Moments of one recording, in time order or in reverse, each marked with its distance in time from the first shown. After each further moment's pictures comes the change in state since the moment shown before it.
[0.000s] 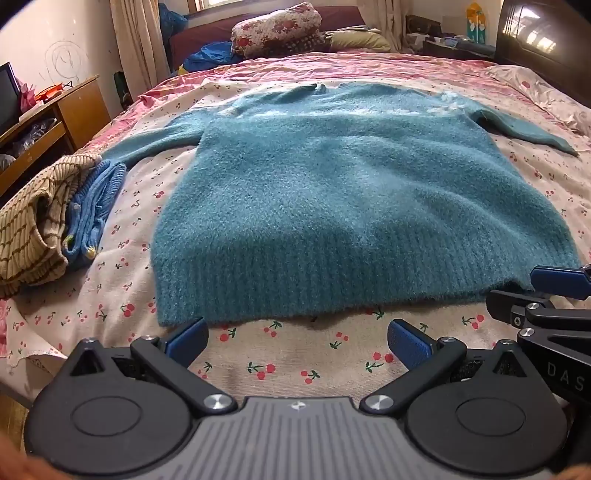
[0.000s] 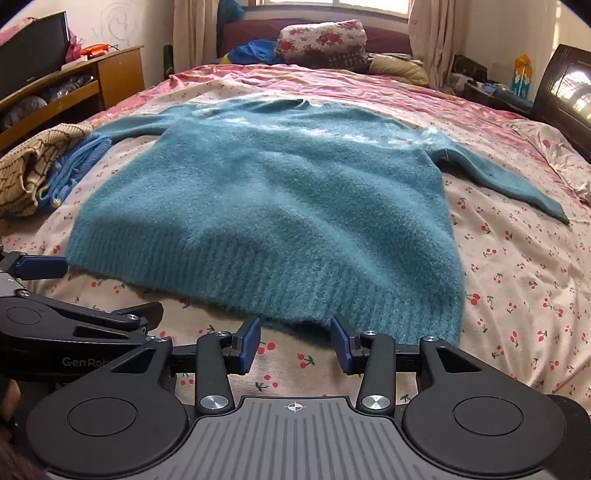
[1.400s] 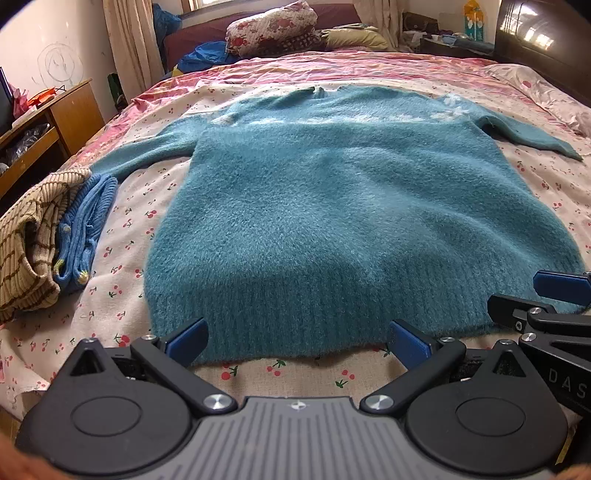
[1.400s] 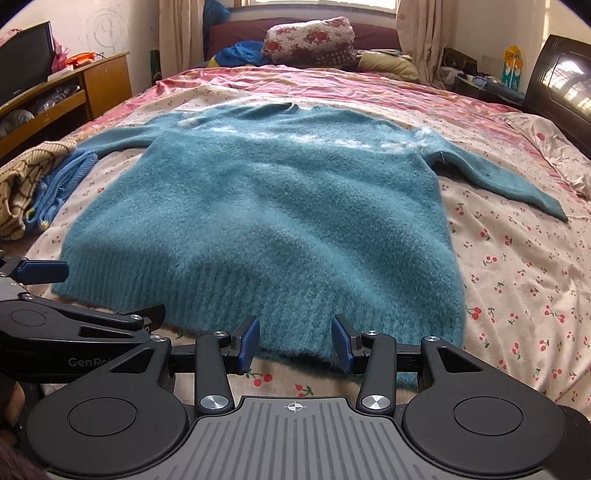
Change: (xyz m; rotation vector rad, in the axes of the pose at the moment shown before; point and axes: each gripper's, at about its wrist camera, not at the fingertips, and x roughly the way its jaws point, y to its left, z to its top) left arm 0.012 0.004 0.026 -0.008 -0.005 -0.028; right arm 0.011 -0.003 0.021 0.044 0.005 -0.014
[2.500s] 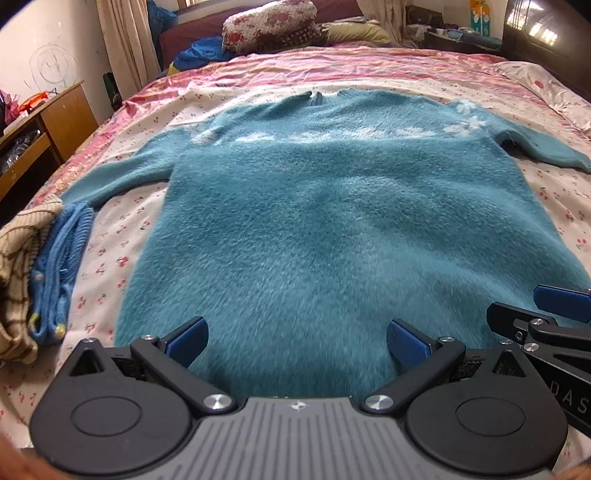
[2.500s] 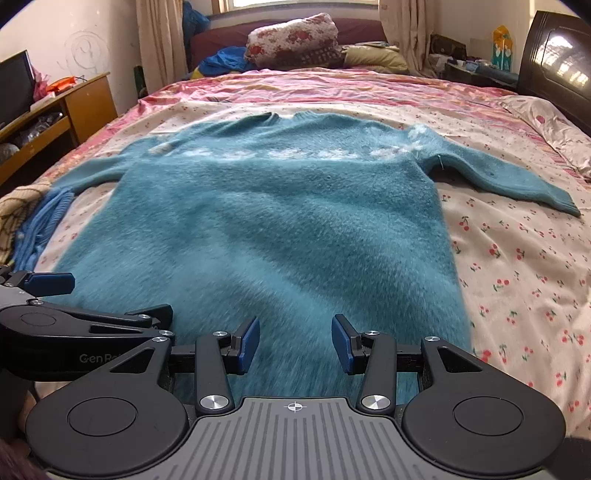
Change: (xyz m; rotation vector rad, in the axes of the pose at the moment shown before) left arm 0.049 -0.014 0.059 0.008 0.038 0.016; right arm 0.039 -0.030 0.039 0.089 0.000 0.025
